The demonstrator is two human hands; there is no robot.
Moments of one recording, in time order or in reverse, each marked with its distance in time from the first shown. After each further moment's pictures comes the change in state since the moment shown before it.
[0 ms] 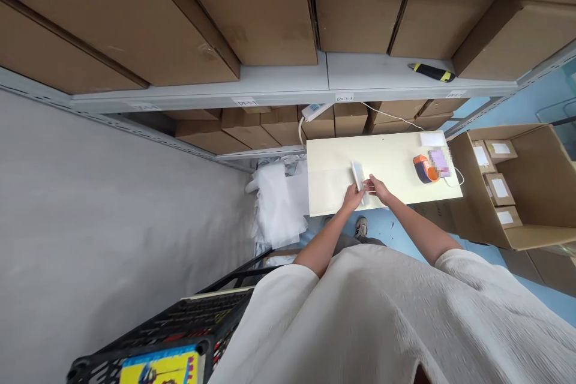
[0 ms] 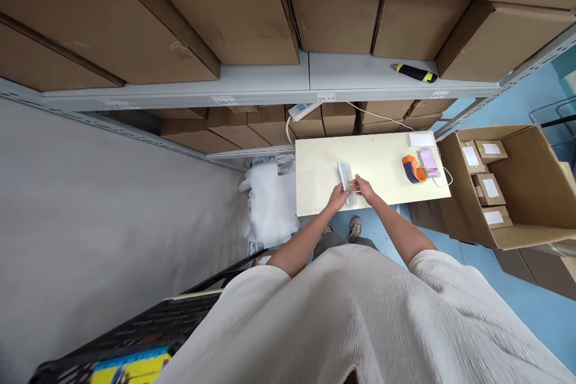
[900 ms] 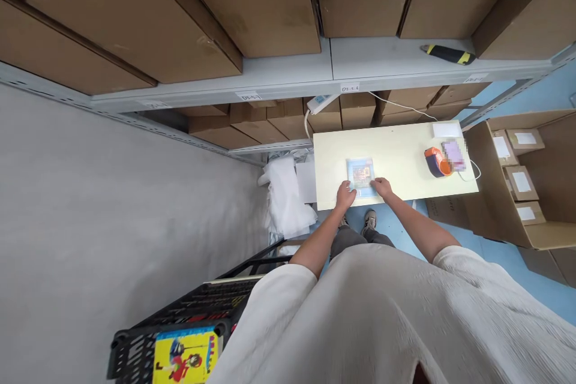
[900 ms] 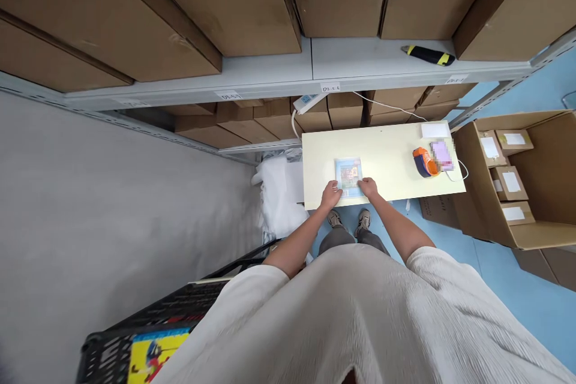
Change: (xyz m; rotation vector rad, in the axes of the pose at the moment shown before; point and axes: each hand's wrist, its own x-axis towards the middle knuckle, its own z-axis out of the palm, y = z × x) left_hand -0.005 -0.039 -0.043 0.150 0.130 -0.168; right_hand 0.040 0.060 0.013 -0.411 0.295 -0.009
